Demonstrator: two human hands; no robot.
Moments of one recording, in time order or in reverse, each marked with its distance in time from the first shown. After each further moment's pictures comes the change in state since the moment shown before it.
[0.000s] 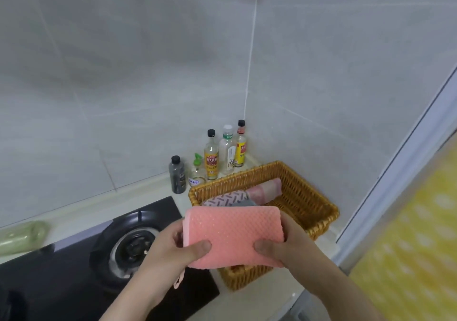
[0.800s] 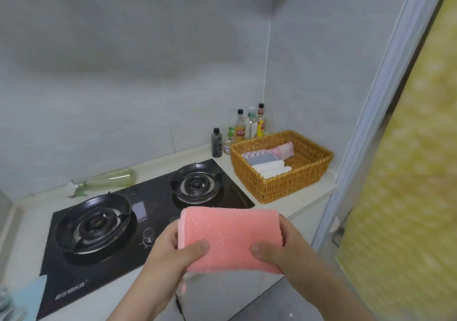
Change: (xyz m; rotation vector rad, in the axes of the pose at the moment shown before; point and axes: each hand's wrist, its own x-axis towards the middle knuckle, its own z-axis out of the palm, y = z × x) left_hand -0.352 -0.047 -0.076 -0.125 0.052 0.090; right_hand -0.308 0.035 0.190 0.134 -0.042 -0.026
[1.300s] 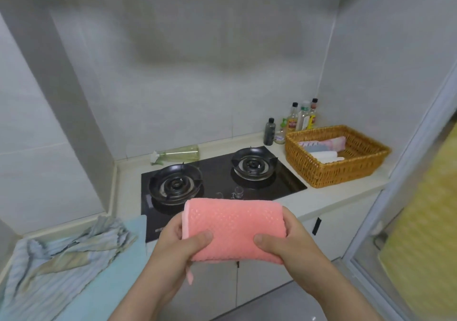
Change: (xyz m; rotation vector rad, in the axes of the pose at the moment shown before) left_hand -0.162 0.007 -0.142 -0.091 0.193 0.030; right_hand -0.089 0.003 0.183 0.026 -0.101 -0.021
